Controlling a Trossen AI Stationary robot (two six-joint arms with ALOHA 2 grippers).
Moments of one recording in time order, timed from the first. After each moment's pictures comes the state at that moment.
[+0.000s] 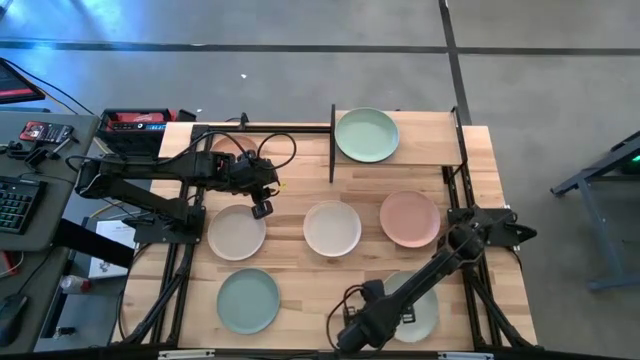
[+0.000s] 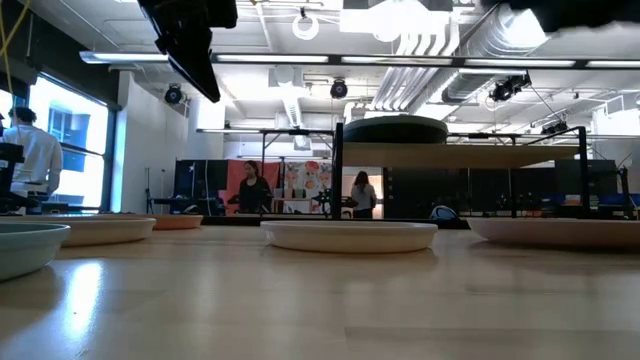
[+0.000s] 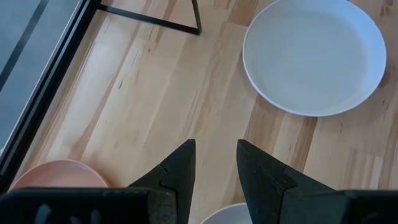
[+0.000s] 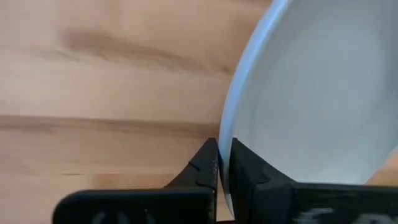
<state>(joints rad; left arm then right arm) 0.07 1.22 1.09 -0.88 -0.27 -0.16 0.69 2.28 1.98 -1.40 -0.05 2.14</state>
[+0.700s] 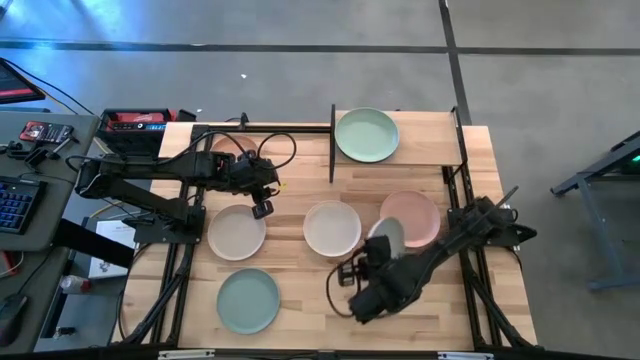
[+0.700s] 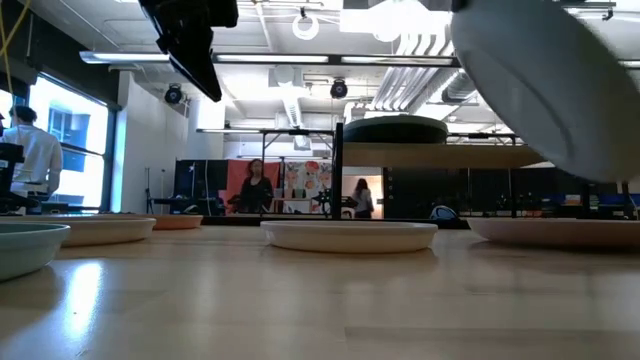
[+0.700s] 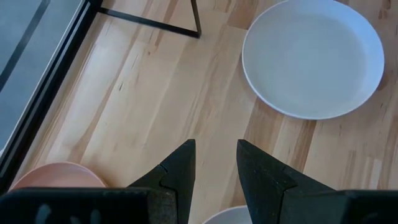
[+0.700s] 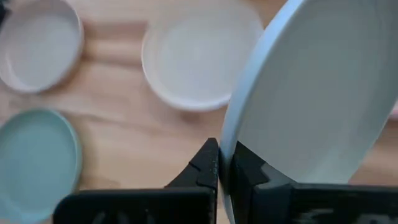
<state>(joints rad) 0.07 1.22 1.09 -0.87 -0.27 -0.16 0.60 2.00 1.98 -1.54 0.53 2.03</state>
